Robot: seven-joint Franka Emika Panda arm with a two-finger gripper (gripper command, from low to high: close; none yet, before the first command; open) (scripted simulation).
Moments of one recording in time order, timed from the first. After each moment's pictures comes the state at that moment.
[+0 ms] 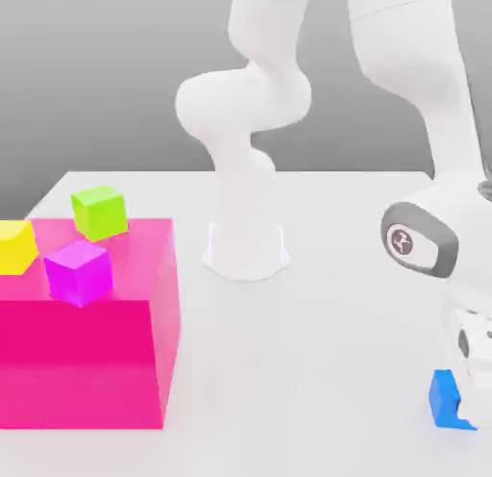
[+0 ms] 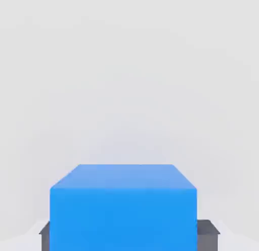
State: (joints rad) arm 0.51 0.42 0.09 -2.41 -0.12 2.83 0.05
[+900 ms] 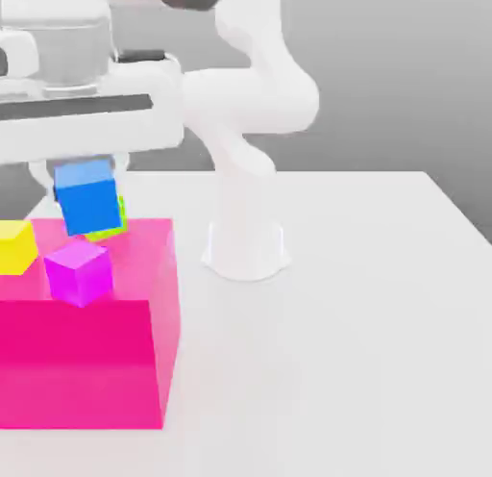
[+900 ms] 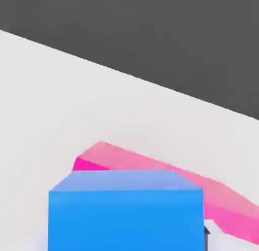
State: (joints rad) arm -0.11 -0.29 -0.30 -2.40 -0.09 2.12 0.17
